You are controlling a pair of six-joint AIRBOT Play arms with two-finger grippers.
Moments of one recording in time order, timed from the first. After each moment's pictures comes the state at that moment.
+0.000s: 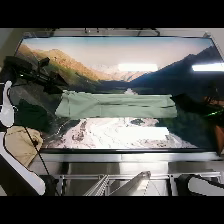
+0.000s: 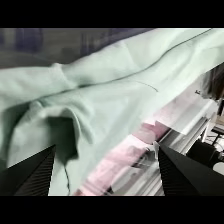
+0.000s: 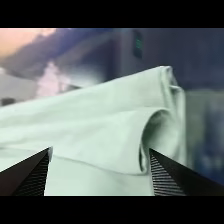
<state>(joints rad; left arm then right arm) 0.26 -2.09 1.97 -2.40 1.75 1.84 -0.47 -1.36 0.74 -0.36 0.89 0.60</state>
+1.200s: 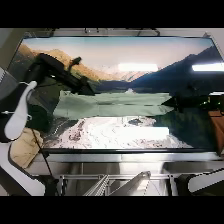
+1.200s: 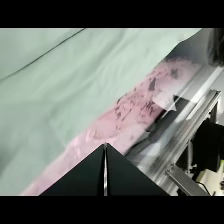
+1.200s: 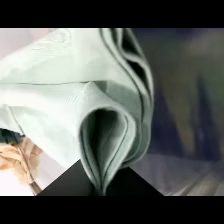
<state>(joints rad) -0.13 -1.91 1.68 -2.41 1.49 1.88 -0.41 -1.80 1.12 -0.51 1.28 1.03</state>
